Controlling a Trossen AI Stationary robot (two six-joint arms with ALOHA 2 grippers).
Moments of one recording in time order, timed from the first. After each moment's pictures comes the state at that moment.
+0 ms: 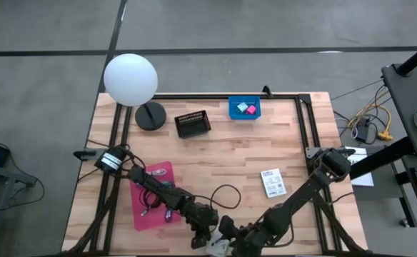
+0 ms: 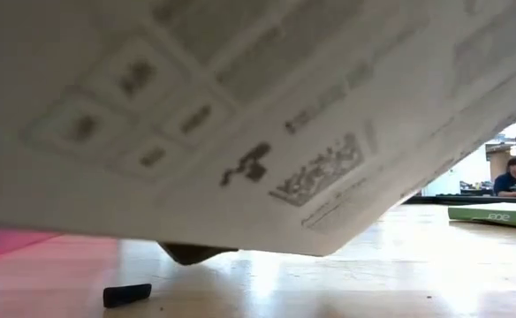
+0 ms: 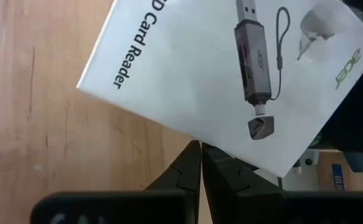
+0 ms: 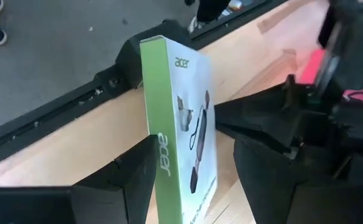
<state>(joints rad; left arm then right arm) -0.49 2.06 1.25 0.14 0.31 -0.75 0.71 2.02 1.45 -0.33 0.29 -0.41</state>
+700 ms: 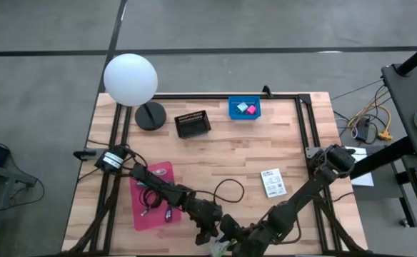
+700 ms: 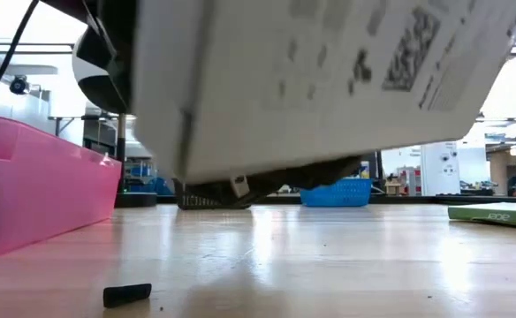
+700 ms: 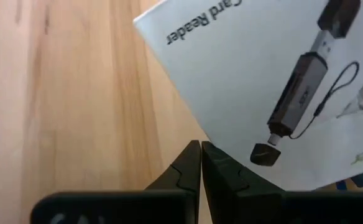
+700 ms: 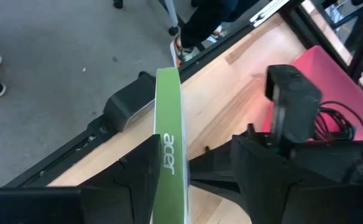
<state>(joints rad) -0.47 2.06 1.24 0.29 0.29 -0.70 0.71 1.96 1.46 -0.28 0.29 -0.32</state>
